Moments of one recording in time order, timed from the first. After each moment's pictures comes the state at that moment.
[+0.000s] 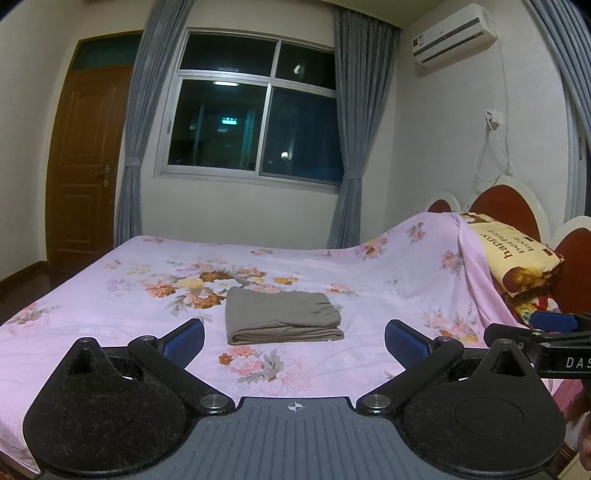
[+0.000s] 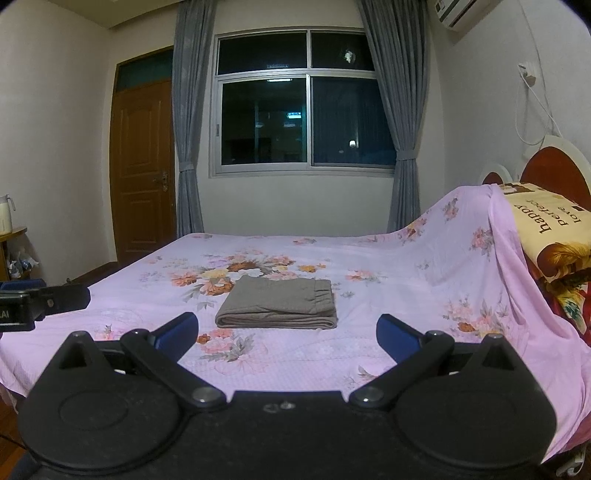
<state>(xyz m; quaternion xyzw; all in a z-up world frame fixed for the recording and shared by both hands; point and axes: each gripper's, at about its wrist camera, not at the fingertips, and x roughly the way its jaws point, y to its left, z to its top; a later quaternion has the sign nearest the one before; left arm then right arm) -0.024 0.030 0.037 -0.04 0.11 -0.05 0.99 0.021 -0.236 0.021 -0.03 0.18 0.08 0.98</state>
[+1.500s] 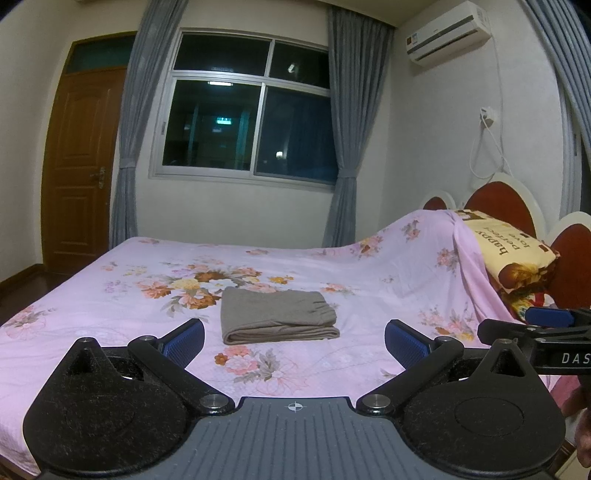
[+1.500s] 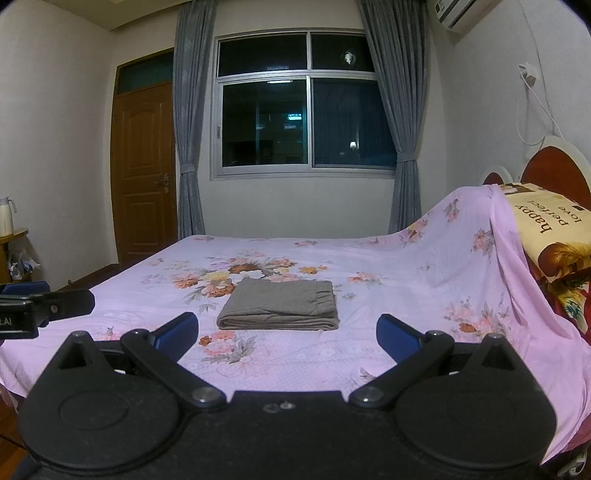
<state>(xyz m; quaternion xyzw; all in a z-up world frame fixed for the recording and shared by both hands) -0.025 0.030 0.040 -0.03 0.11 -0.06 0.99 0.020 -0.232 0.024 -0.02 0.18 0.09 0.98</state>
